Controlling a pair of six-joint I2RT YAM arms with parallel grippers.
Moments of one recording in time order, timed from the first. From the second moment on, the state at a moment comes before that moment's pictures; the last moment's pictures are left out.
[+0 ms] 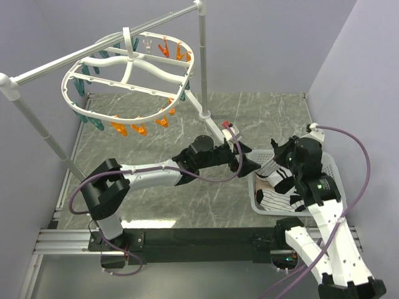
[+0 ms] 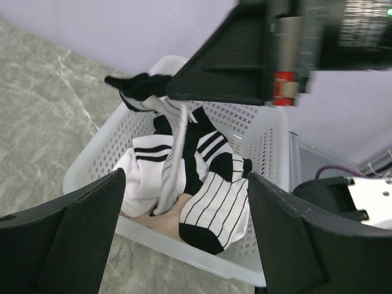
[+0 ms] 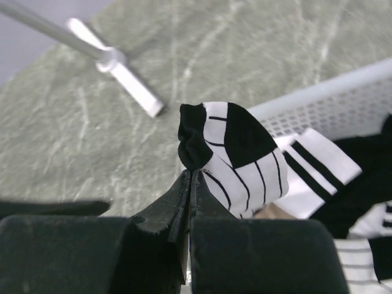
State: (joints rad) left arm -1.01 1.71 1.10 0.64 0.33 -0.32; right arm 0.18 0.72 0.87 -0.64 0.19 0.60
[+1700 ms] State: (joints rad) left arm -0.93 1.20 0.65 0.43 0.08 -0.41; right arm 0.24 0.51 0.73 -0.50 0.24 0.38
